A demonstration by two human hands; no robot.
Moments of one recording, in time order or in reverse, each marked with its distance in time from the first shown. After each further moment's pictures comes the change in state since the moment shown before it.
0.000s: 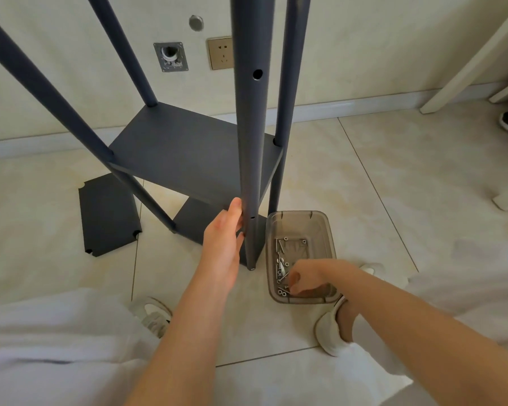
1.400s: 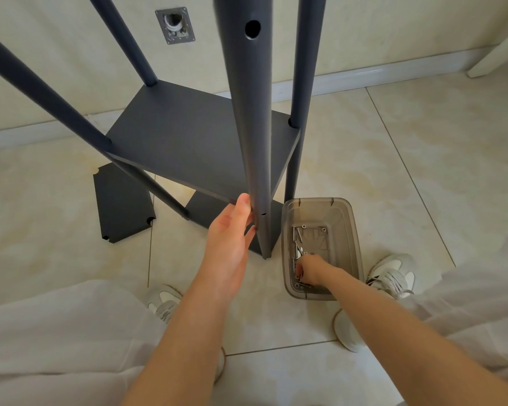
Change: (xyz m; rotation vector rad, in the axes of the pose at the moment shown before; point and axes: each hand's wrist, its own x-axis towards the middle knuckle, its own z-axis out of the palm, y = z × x) left_hand -0.003 -0.004 -0.003 0.034 -0.007 0.096; right_hand 0.079 0.007 0.048 0.124 0.150 0.129
